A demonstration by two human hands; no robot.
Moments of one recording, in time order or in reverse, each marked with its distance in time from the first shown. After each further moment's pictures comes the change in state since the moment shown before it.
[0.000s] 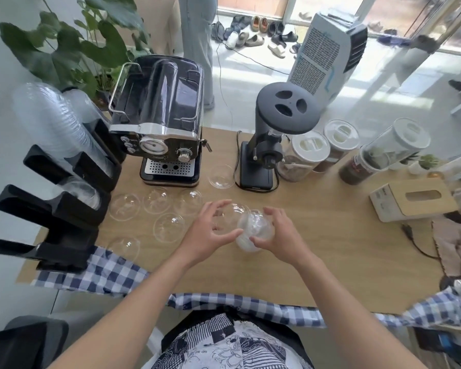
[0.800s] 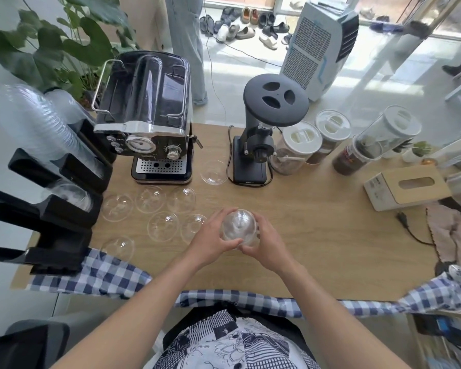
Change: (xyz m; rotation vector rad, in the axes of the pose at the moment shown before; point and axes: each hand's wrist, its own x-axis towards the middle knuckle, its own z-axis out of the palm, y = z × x) left_hand 0.009 -0.018 0.037 0.205 -0.124 -0.011; right_hand -0.016 0.008 0.037 0.113 -0.006 -0.061
